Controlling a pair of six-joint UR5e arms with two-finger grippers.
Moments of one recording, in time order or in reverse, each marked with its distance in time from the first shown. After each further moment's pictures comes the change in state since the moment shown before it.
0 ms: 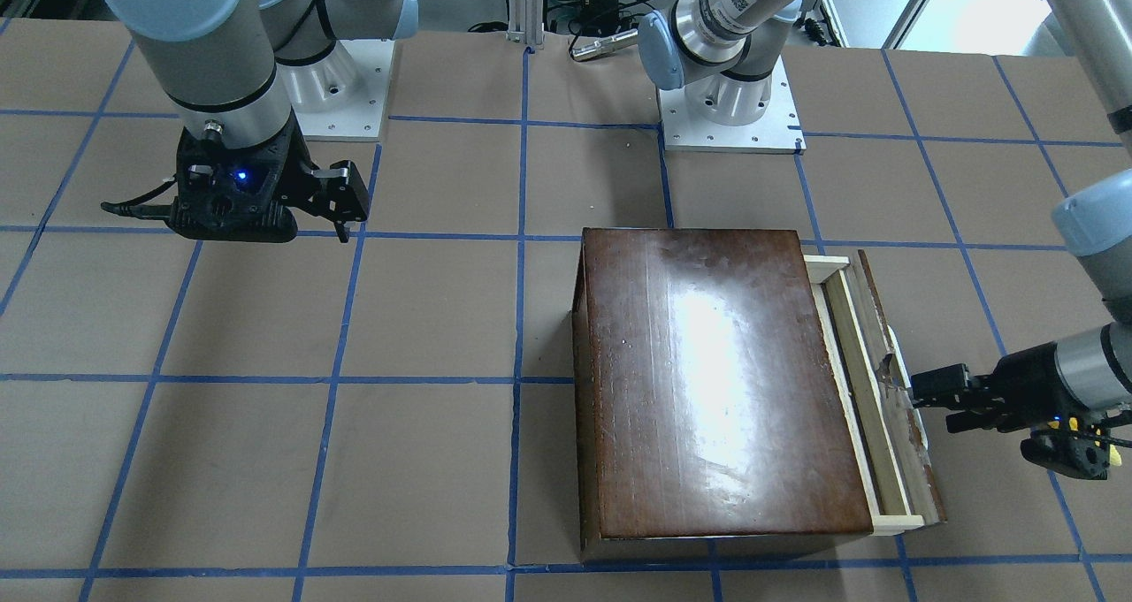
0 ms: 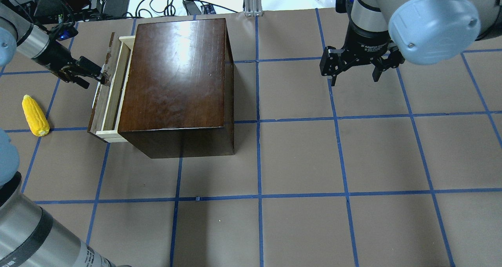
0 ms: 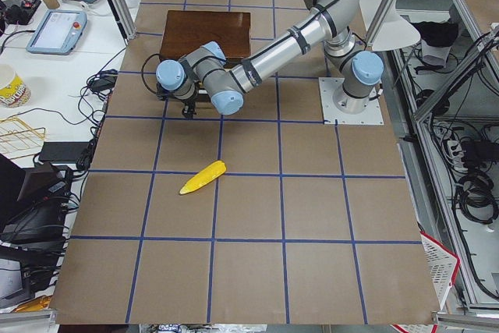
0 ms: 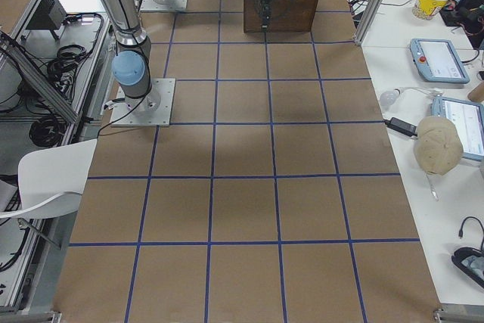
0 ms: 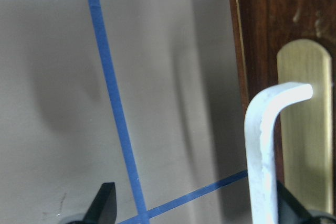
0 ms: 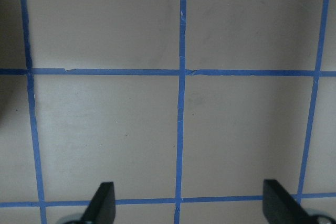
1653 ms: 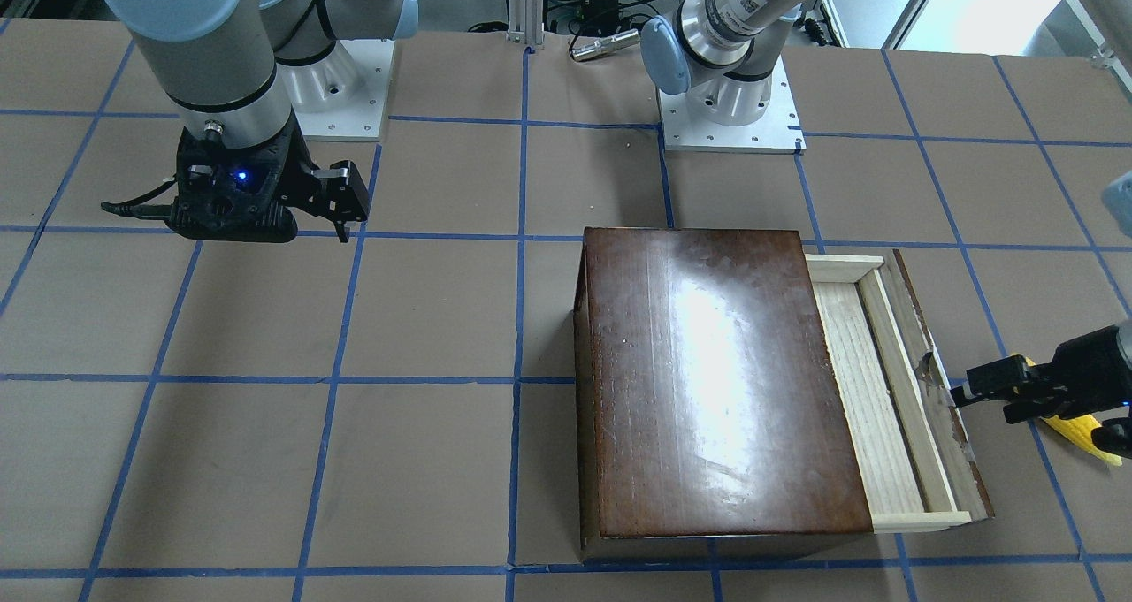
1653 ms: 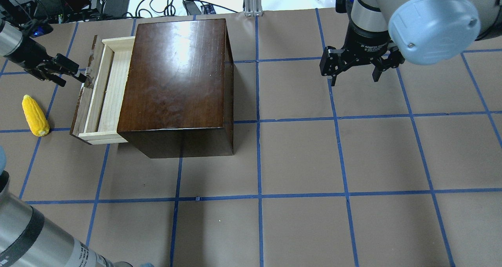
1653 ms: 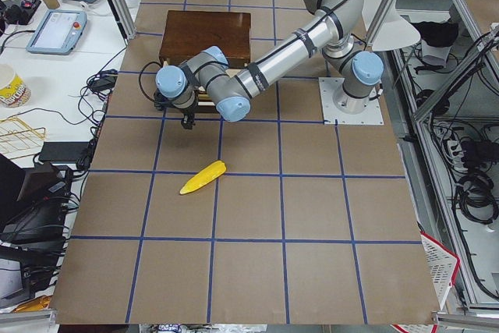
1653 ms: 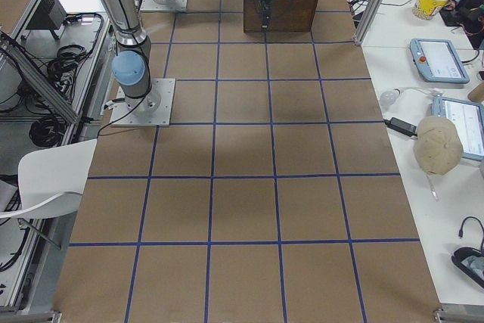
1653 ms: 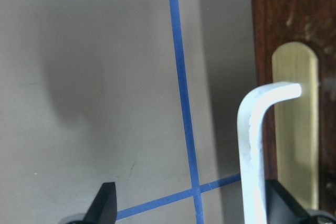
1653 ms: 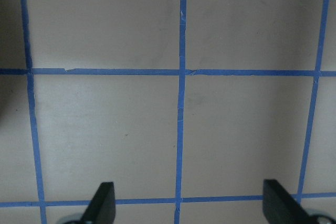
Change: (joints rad) left arm 0.055 0.018 0.053 -0.008 0.067 -0.017; right arm 0.000 0.000 0.000 0.001 0.000 0.000
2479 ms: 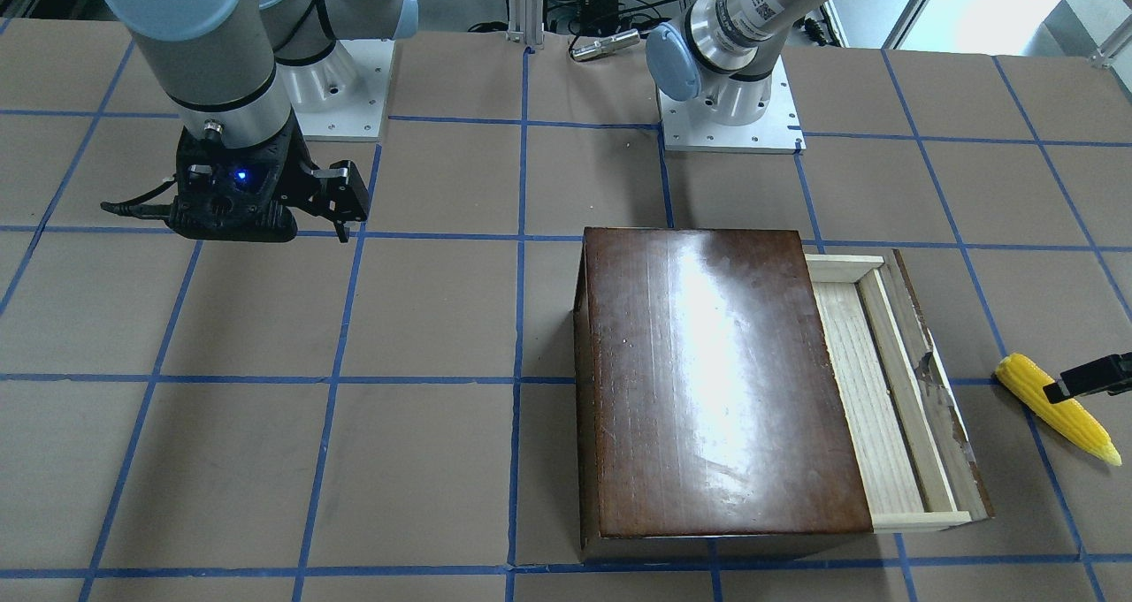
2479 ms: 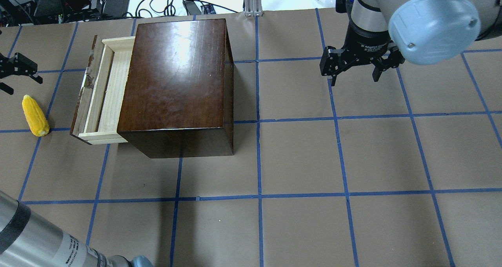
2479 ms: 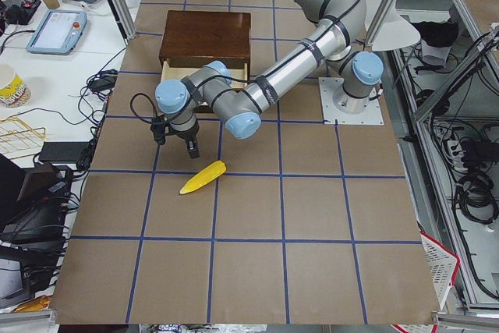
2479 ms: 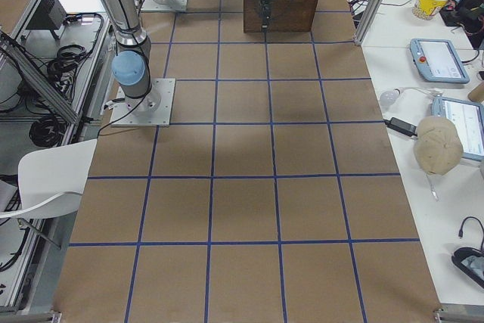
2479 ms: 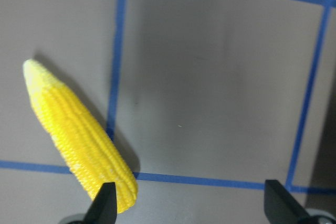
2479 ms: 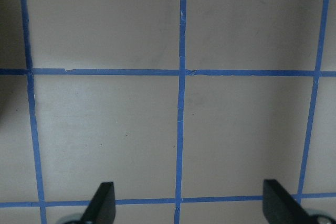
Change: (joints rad) left arm 0.107 -0.034 0.046 0.101 0.175 -0.390; right arm 0.000 0.000 0.000 -0.001 0.000 0.000
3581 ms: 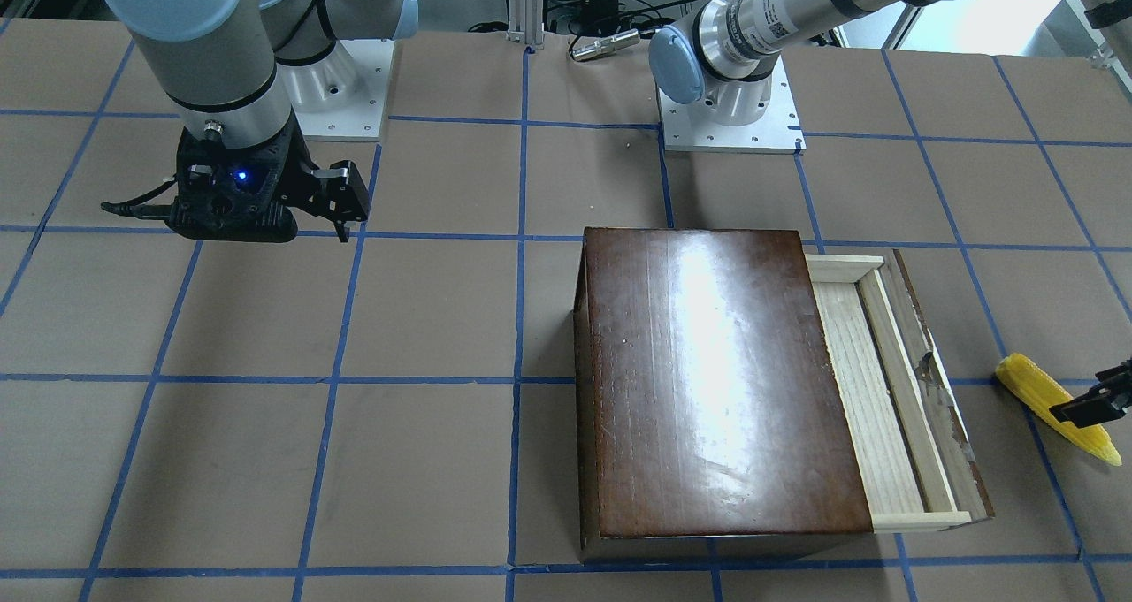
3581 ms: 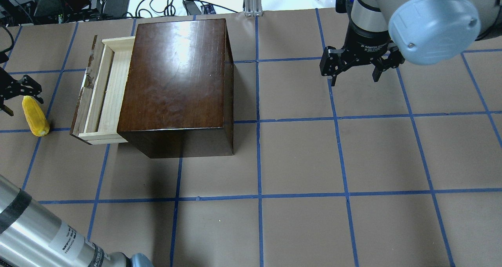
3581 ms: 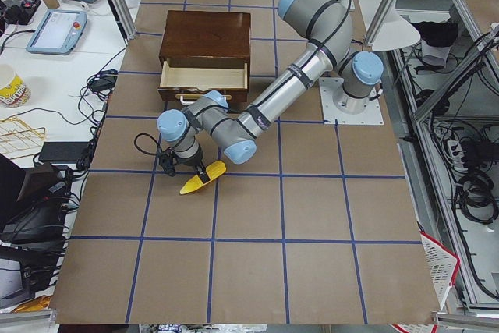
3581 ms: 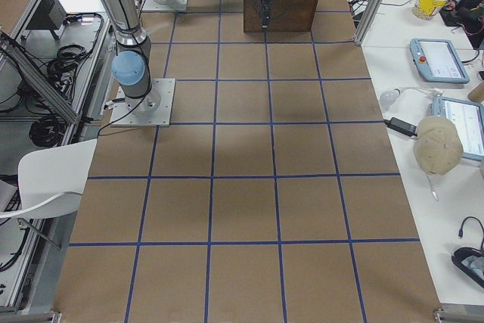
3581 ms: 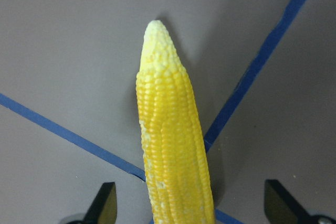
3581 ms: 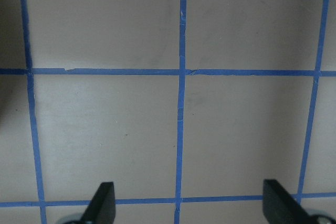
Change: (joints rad) left arm 0.025 -0.133 -0.013 0.119 0.158 -0.134; right arm 0.000 0.000 0.000 0.001 0.000 0.000
